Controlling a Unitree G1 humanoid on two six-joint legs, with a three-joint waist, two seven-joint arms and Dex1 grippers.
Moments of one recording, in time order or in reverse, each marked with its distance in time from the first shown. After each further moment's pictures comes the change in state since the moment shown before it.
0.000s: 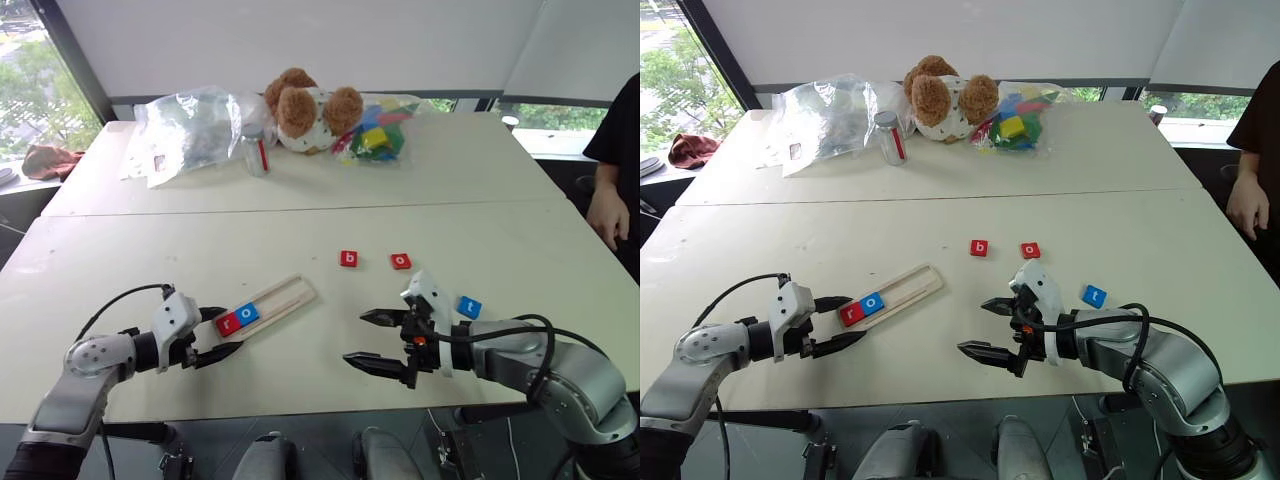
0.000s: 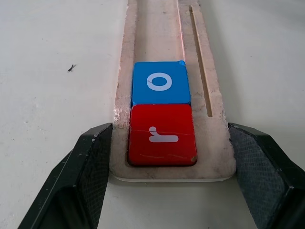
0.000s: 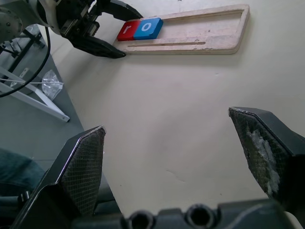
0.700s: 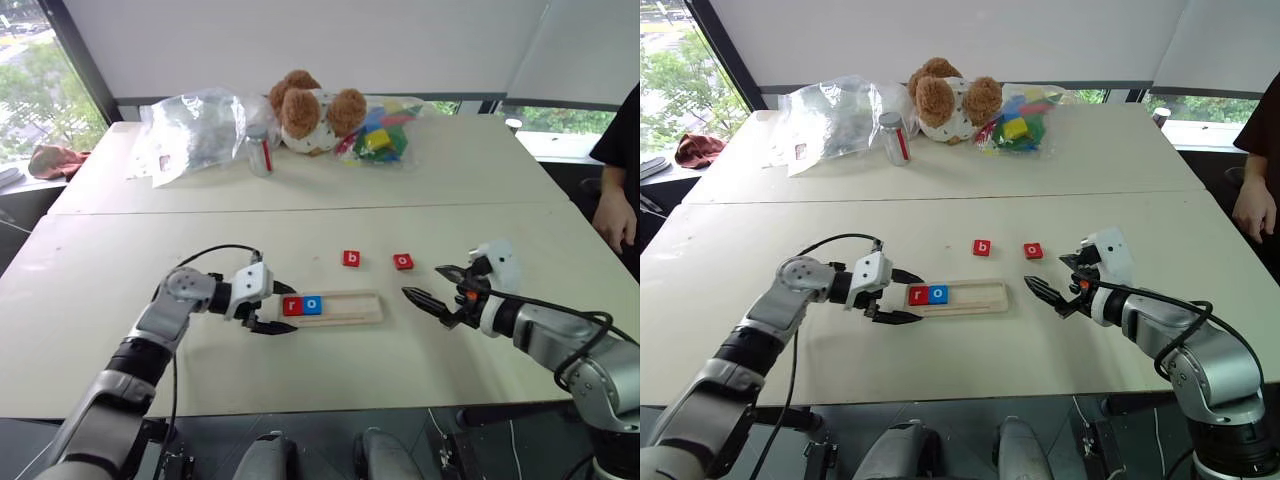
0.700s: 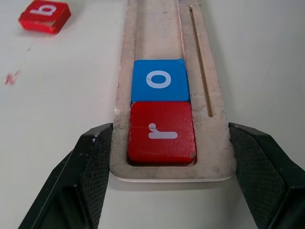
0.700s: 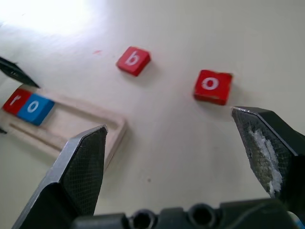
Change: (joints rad) left arm -0.600 -0.191 -0.343 0.529 0.179 -0.264 -0.283; right arm 0.047 0.026 -0.256 0.146 -0.139 -0.082 -0.219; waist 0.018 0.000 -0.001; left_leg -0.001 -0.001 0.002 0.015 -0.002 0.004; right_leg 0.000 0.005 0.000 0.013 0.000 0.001
